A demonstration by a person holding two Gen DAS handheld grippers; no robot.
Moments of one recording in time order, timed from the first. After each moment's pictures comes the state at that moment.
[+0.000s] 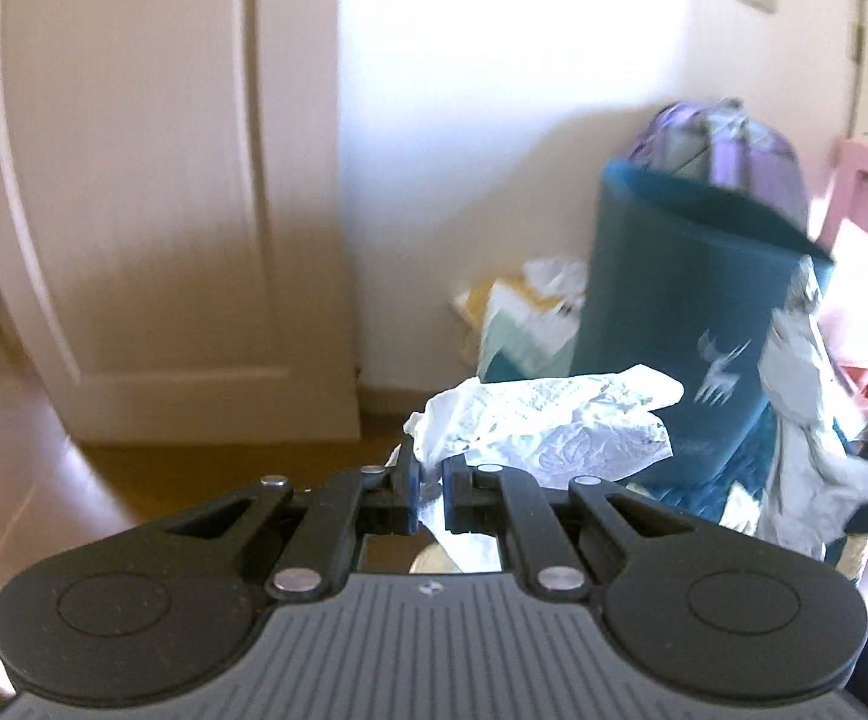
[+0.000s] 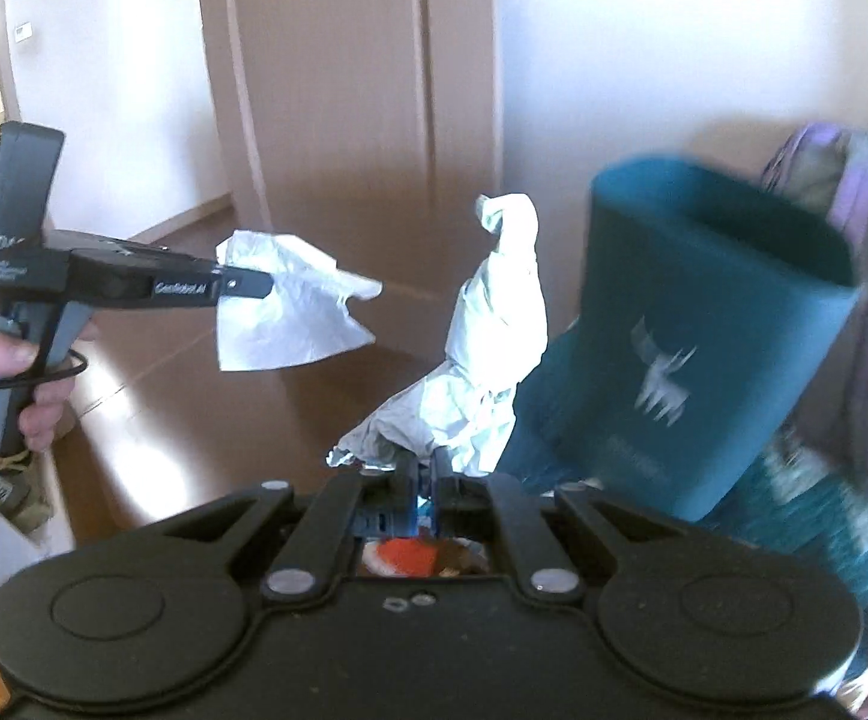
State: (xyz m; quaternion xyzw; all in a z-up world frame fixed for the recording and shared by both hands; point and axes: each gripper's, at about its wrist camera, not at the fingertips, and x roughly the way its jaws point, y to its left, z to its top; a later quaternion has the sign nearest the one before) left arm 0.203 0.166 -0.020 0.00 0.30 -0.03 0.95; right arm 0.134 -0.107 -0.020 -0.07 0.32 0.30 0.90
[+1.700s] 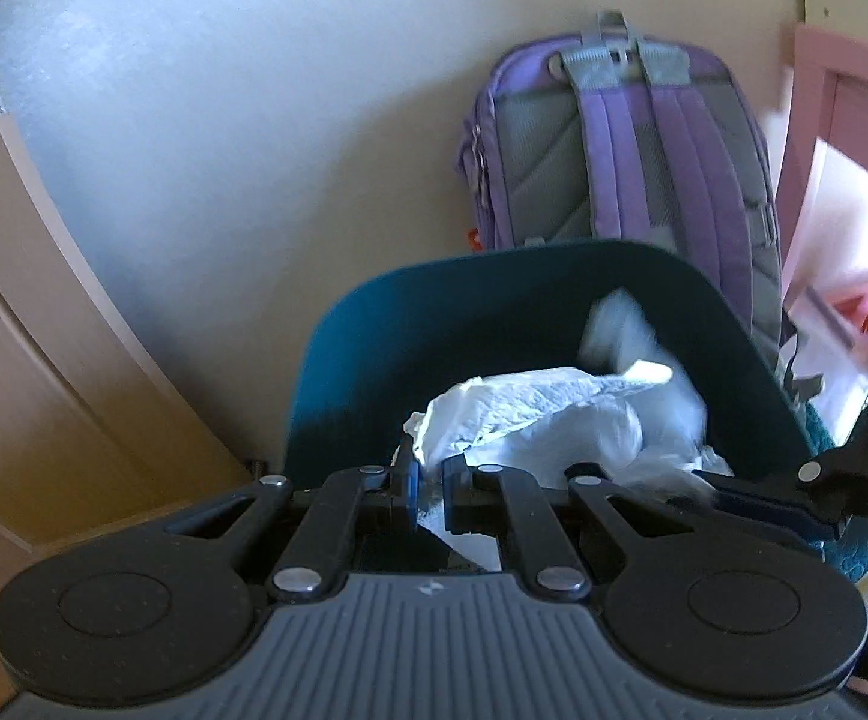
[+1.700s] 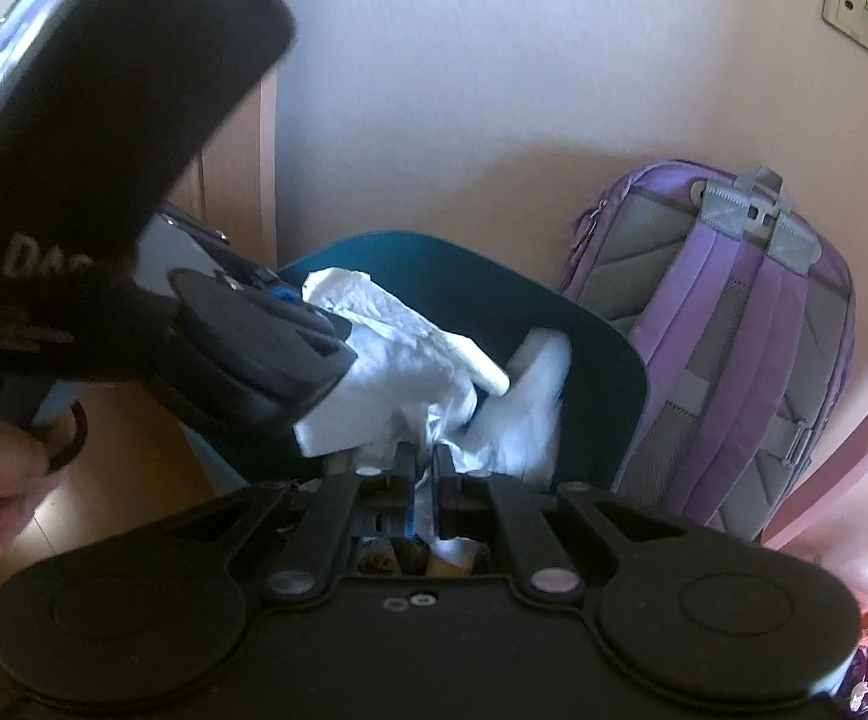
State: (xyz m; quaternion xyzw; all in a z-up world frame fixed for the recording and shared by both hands) left arm 0.428 -0.076 0.022 0.14 0.38 -0.08 0.91; right arm 0.326 -0.168 0.016 -0.12 0.34 0.17 0.92
